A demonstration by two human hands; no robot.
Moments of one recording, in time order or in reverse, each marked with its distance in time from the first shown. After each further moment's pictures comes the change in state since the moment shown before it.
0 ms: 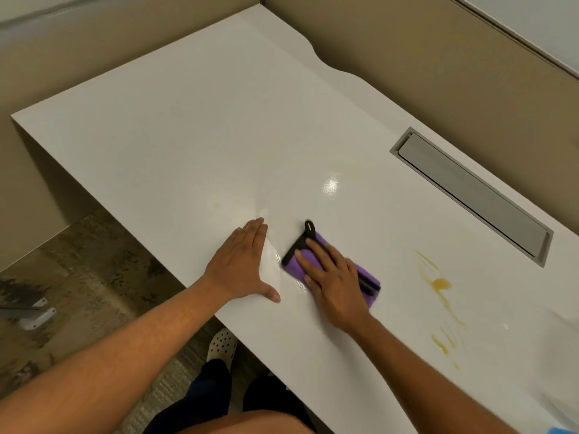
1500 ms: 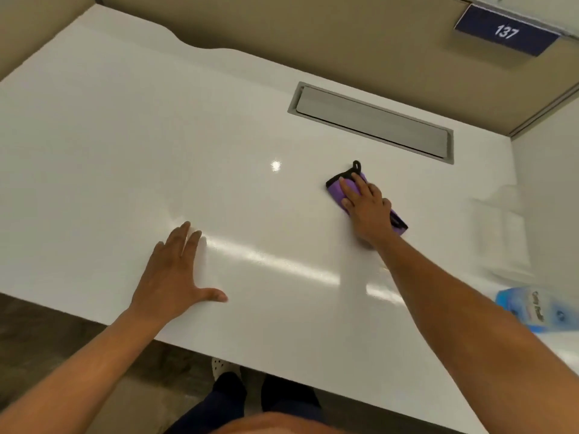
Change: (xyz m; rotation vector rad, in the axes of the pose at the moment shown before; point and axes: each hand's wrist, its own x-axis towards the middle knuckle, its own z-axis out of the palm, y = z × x) left_hand -0.005 0.016 -0.013 0.151 0.040 0.107; right_hand -0.034 0.176 -0.052 -0.003 0.124 0.693
